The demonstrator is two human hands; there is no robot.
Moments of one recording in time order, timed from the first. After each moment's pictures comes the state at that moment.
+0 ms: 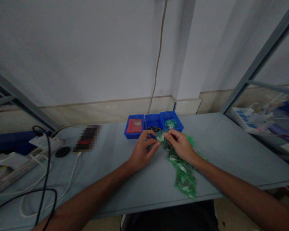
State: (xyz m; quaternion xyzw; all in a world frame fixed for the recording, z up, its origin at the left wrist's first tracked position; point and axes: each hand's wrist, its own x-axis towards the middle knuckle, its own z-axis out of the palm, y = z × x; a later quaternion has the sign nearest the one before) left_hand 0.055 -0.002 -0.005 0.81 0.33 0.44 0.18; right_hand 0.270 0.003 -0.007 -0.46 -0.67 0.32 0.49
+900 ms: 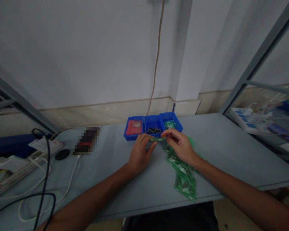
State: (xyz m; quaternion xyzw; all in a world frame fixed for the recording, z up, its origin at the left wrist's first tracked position) left_hand 0.055 0.002 -0.013 0.81 0.37 0.44 0.10; right_hand 0.270 -0.002 0.000 -0.39 -0.69 0.31 0.52
